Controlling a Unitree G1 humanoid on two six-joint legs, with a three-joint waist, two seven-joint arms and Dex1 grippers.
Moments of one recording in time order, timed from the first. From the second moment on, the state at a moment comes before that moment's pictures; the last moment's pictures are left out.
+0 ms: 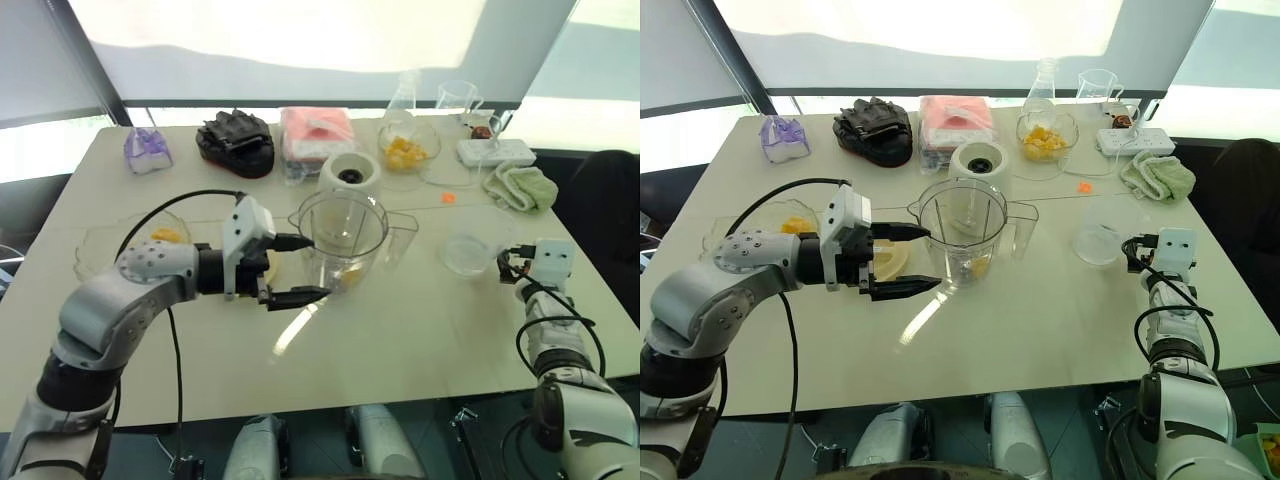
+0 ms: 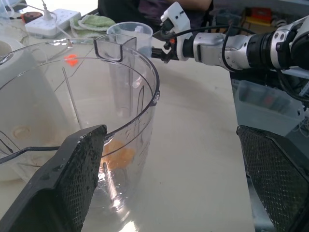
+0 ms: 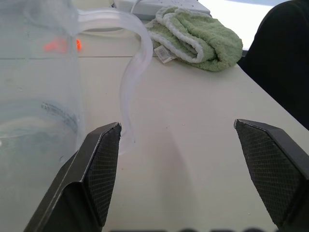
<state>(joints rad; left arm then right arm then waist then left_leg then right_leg) -0.44 0.70 -0.06 -0.50 -0.69 0.80 -0.87 -0.56 -0.55 -0.32 1.16 0.11 -0.35 0.19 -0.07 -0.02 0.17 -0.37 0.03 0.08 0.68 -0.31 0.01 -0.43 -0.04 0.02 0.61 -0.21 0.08</state>
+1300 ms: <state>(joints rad) -0.42 0.74 -0.02 -0.51 -0.74 0.82 -0.88 -0.47 -0.55 -0.33 0.63 0.23 -0.09 0.33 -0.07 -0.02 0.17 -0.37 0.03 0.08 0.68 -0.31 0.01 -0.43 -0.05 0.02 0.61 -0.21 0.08</state>
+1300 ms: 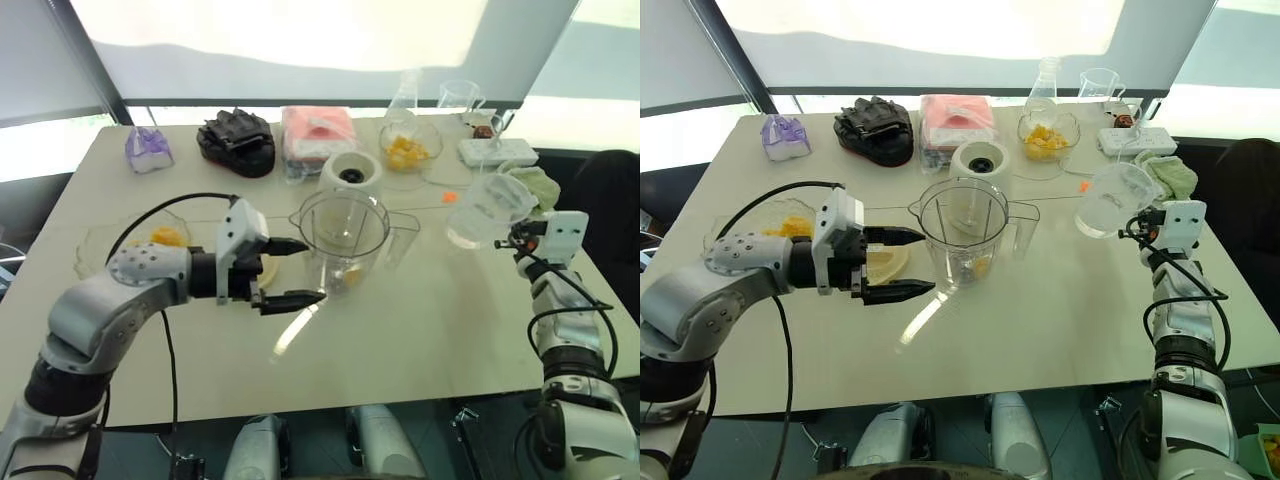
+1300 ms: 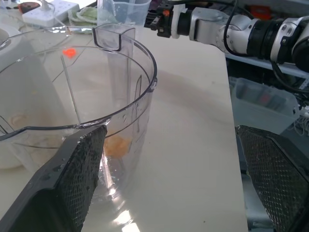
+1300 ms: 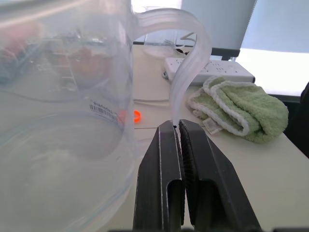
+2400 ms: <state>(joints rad) -0.40 0.78 0.09 -0.47 -0.78 0.80 -0.87 -0.64 -0.71 -0.18 -0.03 0.30 0.49 0.53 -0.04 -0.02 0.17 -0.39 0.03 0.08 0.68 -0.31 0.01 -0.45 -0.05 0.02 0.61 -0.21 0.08</state>
